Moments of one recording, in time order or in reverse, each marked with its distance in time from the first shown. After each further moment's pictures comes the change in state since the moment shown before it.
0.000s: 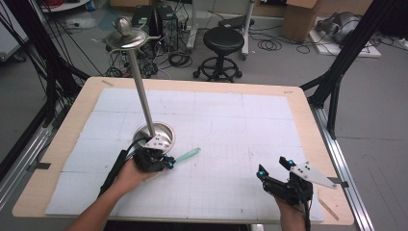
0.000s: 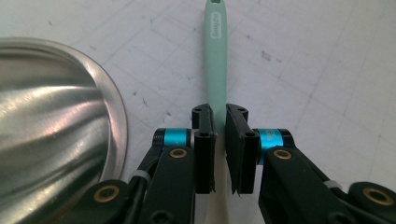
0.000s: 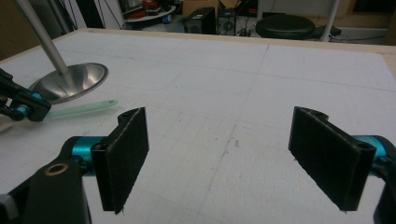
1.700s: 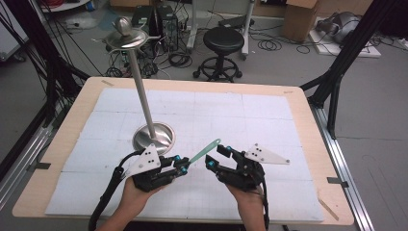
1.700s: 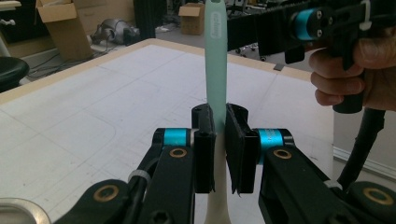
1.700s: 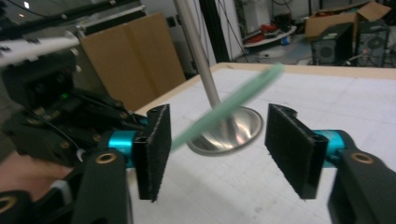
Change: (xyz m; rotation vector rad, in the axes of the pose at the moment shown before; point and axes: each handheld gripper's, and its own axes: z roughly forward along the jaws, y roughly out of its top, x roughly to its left) left arm -0.085 0.019 -0.047 -0.486 -0.039 0.102; right arm 0.095 0.043 0.056 -0.083 0.511 0.085
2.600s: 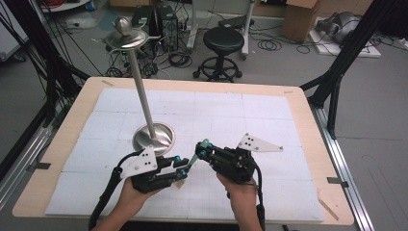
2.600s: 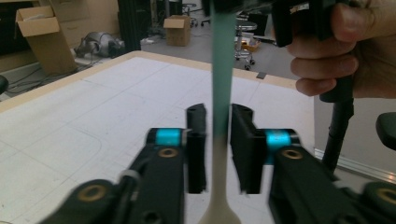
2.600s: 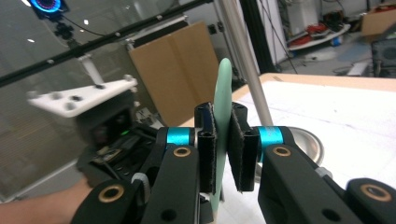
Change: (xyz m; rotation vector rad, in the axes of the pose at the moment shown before) left arm 0.006 0.000 -0.008 -0.049 -0.090 -0.004; right arm 0.016 0.028 0.016 -0.018 0.182 0.048
